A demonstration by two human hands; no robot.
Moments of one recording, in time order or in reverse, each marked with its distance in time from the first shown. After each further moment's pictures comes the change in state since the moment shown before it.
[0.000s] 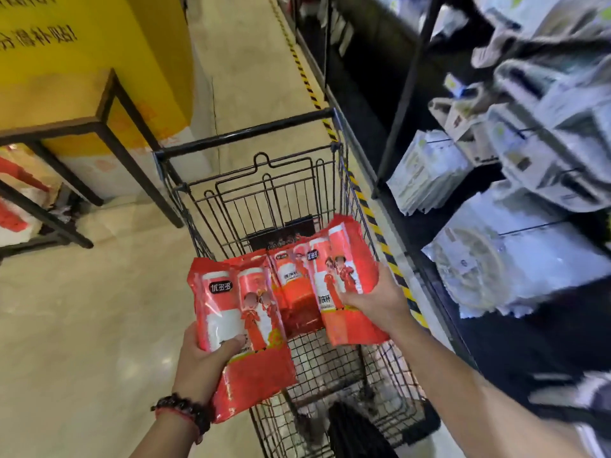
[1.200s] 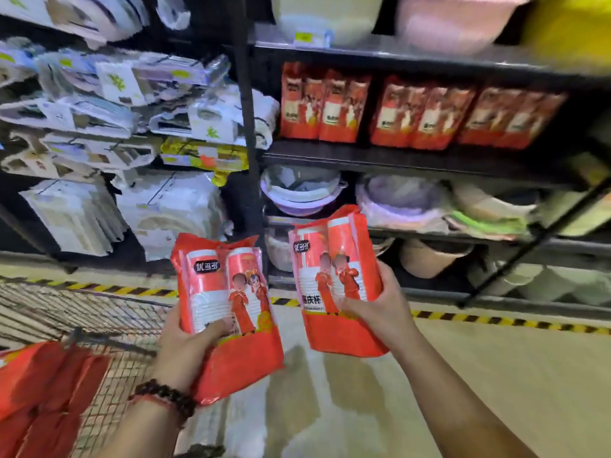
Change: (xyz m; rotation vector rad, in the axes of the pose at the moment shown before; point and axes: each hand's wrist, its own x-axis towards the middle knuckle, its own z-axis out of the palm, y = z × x) left_hand -0.335 -0.082 0.117 0.382 -1.203 0.324; right_hand -0.607 0.238 -0.077 0.545 1.192 0.156
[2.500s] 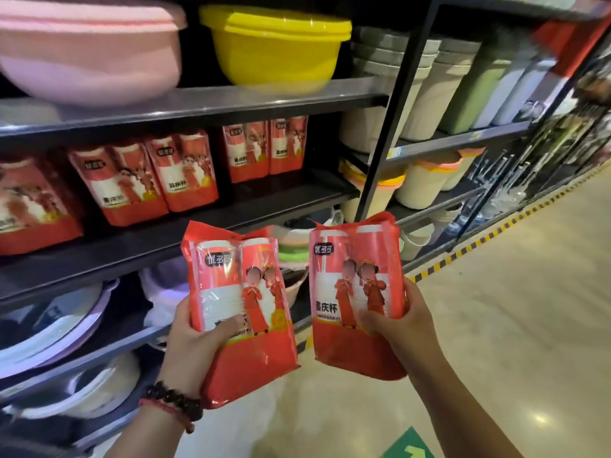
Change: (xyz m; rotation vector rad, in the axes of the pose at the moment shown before) left_hand 0.091 0.094 0.564 0.040 -0.642 0.164; right_hand 0.135 0.049 -0.423 0.070 0.706 0.124
